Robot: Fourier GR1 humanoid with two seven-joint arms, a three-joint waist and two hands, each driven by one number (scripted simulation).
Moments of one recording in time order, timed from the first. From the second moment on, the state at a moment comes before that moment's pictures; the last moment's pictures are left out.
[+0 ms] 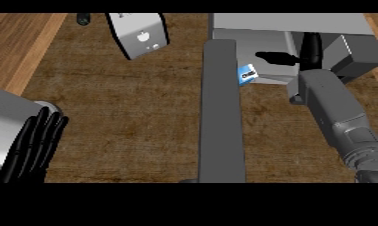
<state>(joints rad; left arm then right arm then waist) 0.37 0.01 0.00 -2.21 0.03 -0.26 -0.03 -0.97 -0.28 -0.29 -0.17 0.15 -0.45 -0.74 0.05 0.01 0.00</state>
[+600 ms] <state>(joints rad) 0.40 0.00 -0.07 -2.22 0.01 -0.22 -0.04 -0.84 -0.22 -0.29 -0.24 0.11 -0.25 -0.80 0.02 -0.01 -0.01</state>
